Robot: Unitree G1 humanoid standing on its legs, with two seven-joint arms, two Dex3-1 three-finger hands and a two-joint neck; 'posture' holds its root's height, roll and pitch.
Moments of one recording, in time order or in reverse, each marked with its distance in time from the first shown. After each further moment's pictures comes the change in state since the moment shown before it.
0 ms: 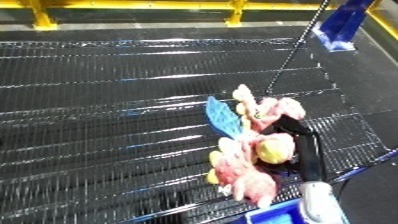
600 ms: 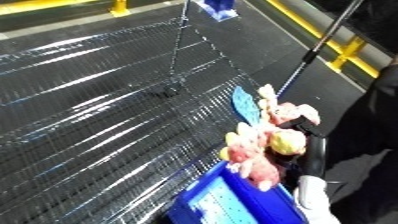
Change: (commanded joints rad) left arm 0.016 -0.012 -0.022 0.000 0.004 -0.004 -0.002; right arm 0.266 0.024 -0.382 0.150 0.094 -0.067 -0.118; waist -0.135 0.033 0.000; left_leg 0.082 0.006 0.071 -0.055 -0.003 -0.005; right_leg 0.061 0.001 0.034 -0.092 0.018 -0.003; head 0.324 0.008
